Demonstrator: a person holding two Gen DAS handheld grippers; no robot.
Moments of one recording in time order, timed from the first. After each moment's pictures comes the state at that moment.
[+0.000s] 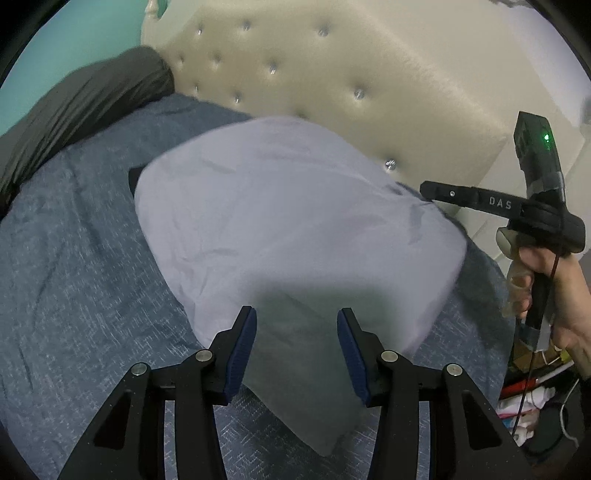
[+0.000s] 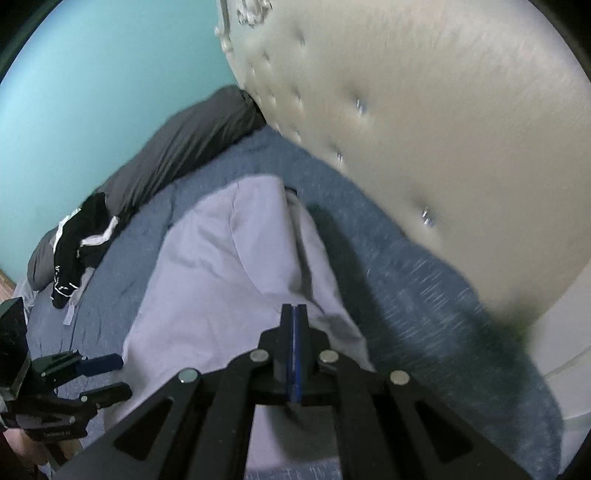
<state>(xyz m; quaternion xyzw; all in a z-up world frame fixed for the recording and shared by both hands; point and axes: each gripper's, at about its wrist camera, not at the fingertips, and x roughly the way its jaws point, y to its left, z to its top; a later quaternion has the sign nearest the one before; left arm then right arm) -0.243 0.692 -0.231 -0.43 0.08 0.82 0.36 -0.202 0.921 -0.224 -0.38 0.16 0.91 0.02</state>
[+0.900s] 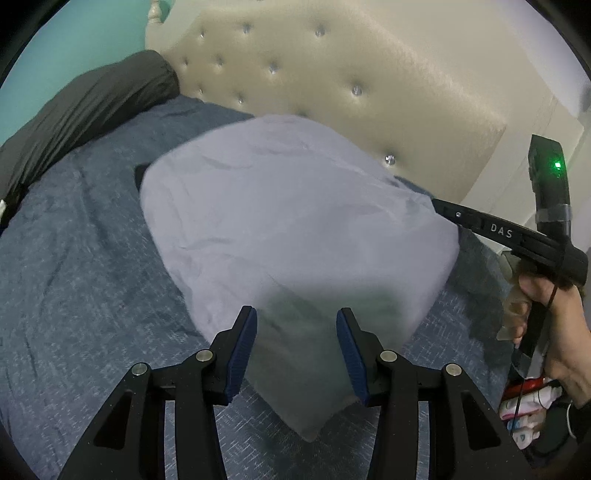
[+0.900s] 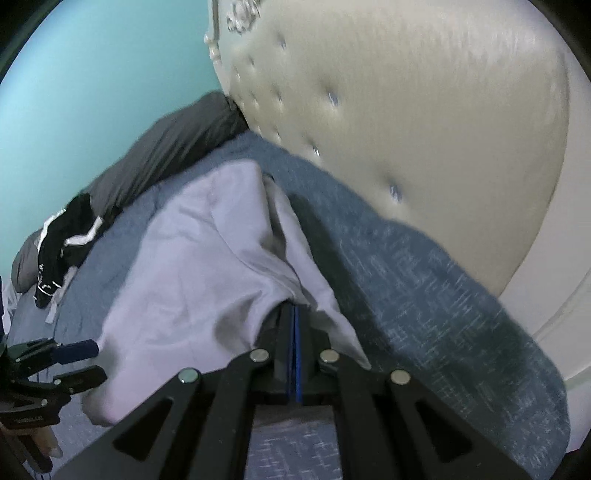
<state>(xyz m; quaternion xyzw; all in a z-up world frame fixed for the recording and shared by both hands) -0.228 0.685 -0.229 -0.42 0.08 0.83 0.35 -0.170 0.913 -0.241 -0.36 0.16 0.92 0.05</state>
